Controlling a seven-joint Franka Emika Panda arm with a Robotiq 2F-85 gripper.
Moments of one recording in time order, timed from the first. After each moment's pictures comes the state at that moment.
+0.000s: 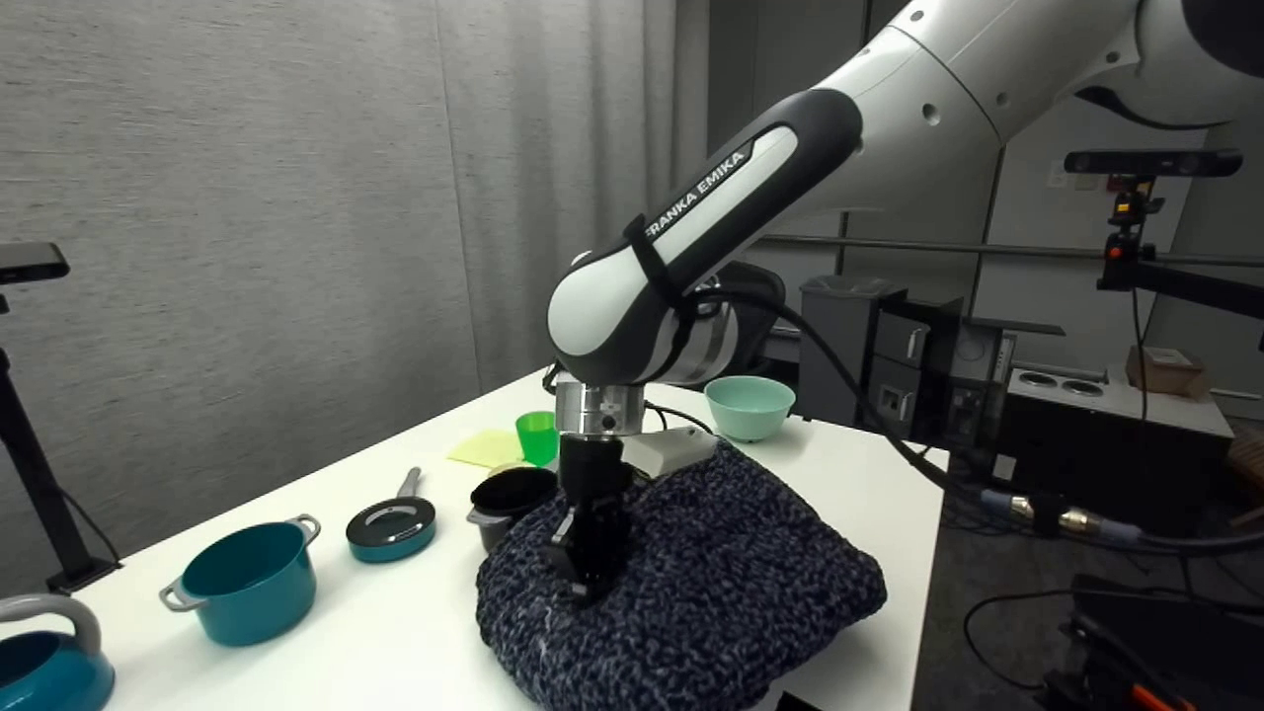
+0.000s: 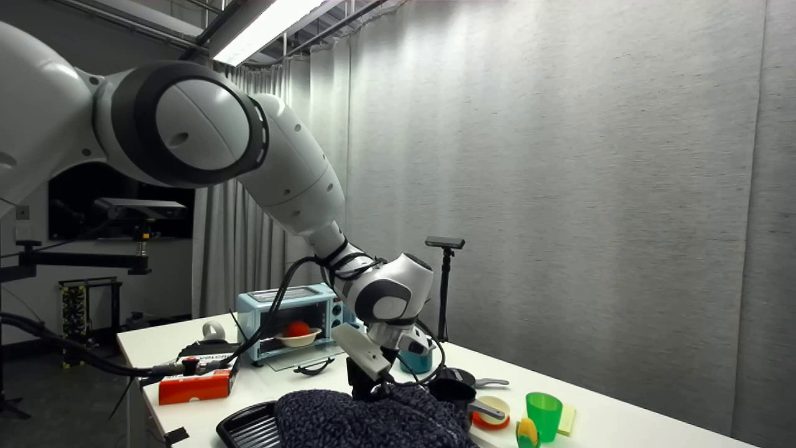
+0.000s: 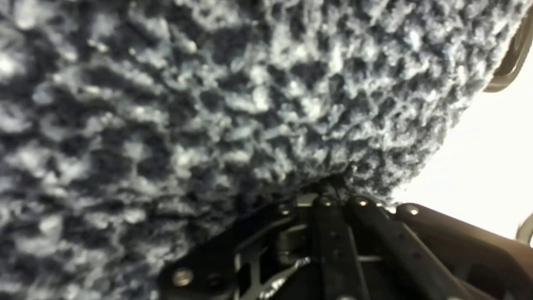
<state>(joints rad) -0.06 0.65 0.18 -1.71 0.31 2.23 -0.18</state>
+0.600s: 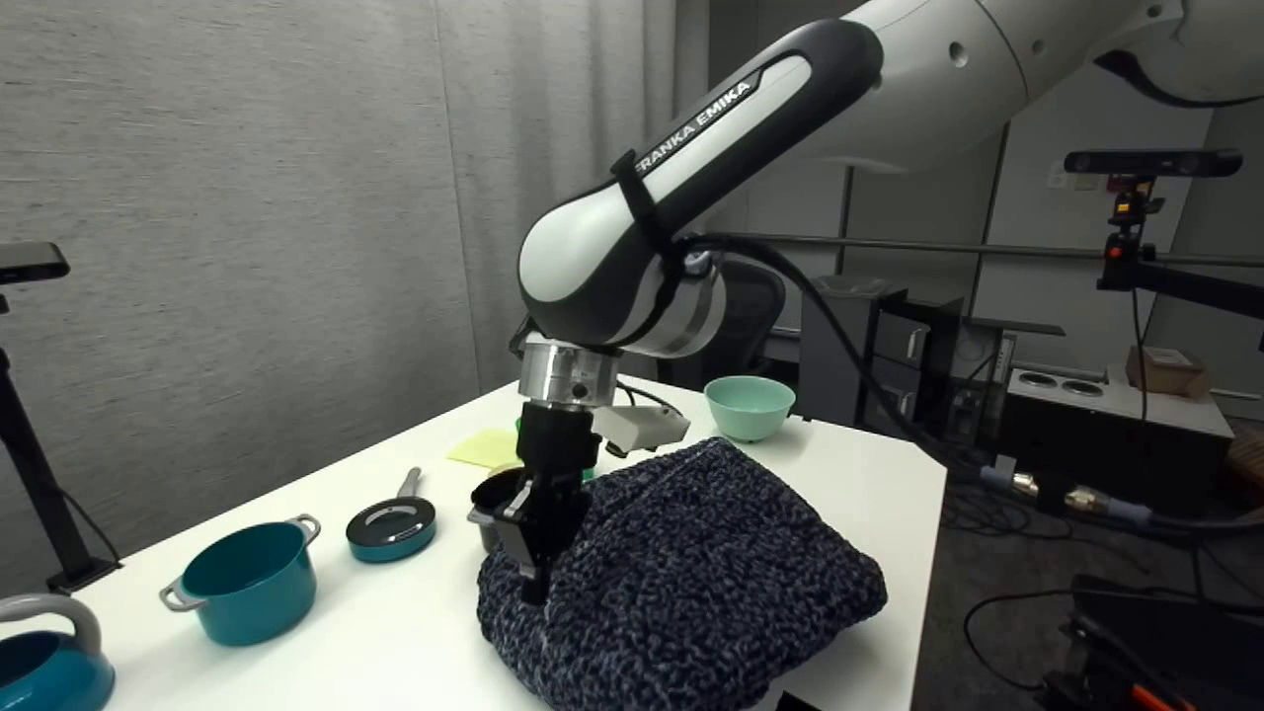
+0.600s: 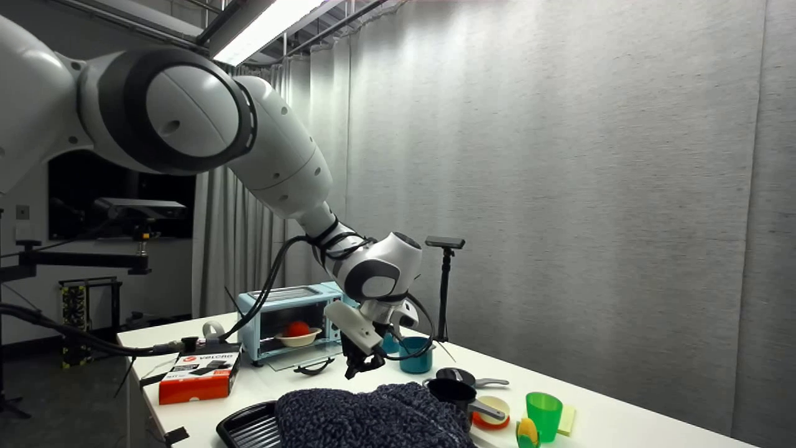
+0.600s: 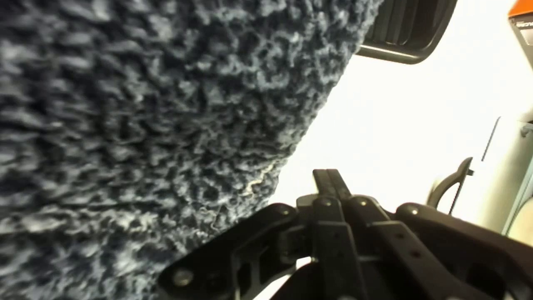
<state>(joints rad) -0.04 0.61 0.22 -1.69 0.37 2.26 -0.24</state>
